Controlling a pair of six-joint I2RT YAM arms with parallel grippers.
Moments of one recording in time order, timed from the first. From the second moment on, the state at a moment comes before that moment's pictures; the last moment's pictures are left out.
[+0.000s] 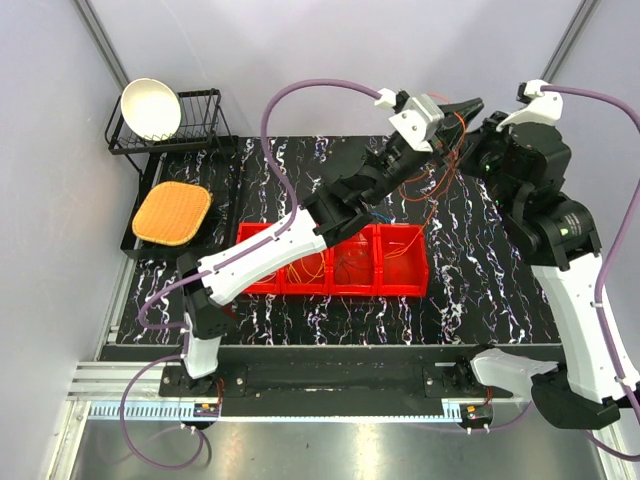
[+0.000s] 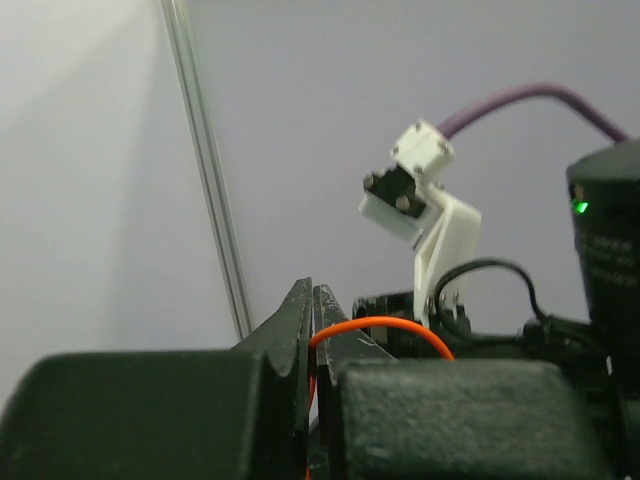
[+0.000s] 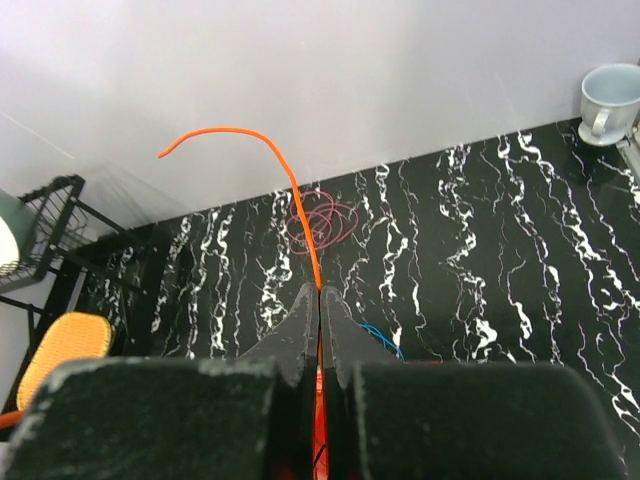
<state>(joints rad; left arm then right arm) -1.10 1.92 2.16 0.39 0.00 0.16 0.40 1.15 1.73 -0.70 0.36 0.40</state>
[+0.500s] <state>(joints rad) -1.05 1.78 1.61 0.58 -0.08 0.06 0.40 1.15 1.44 -0.65 0.35 0.45</state>
